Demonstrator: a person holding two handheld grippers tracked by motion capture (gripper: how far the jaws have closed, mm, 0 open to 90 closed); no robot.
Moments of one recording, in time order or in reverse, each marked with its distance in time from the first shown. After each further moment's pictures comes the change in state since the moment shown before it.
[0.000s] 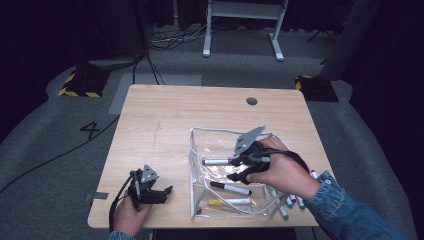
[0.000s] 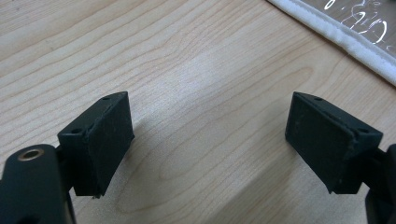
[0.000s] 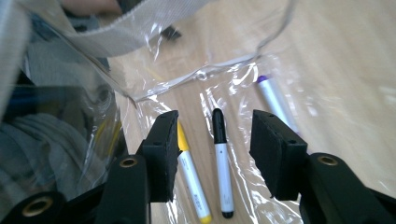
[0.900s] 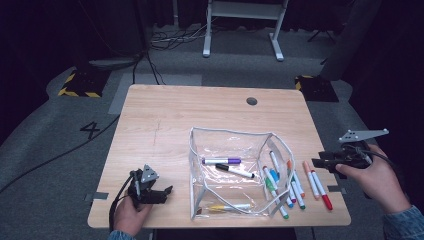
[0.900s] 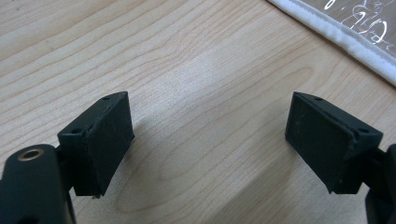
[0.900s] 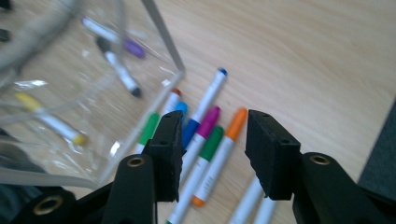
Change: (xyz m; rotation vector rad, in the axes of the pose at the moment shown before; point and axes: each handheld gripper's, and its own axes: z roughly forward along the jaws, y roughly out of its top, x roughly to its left) left arm 0.000 0.000 0.000 0.000 0.000 0.000; right arm -0.062 -0.198 -0.105 -0.126 -0.319 0.567
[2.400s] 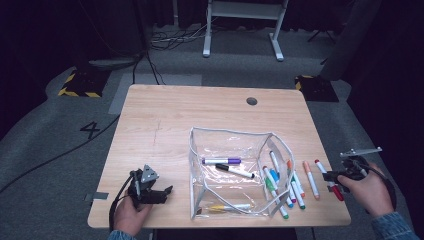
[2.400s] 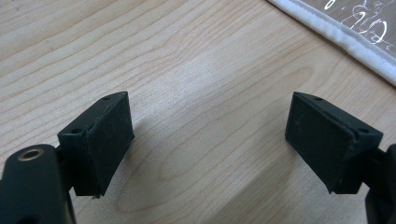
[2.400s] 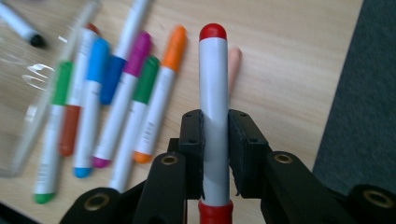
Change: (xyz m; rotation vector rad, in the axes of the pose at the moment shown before) left arm 0.000 0.000 0.000 0.000 0.001 0.001; right arm -0.038 -0.061 0.035 0.136 -0.115 0.208
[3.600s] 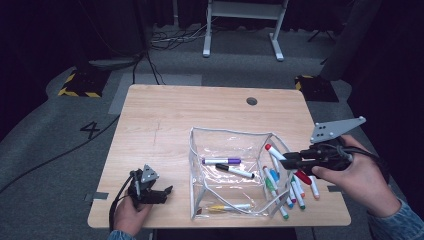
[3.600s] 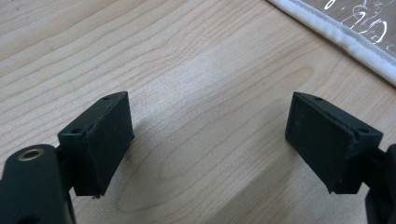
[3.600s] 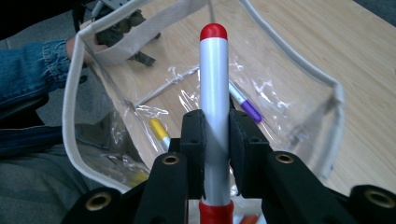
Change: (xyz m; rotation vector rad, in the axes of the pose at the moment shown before) left arm 0.000 0.000 0.000 0.000 0.000 -0.001; right arm 0.173 0.095 -0.100 -0.175 0.348 -0.525
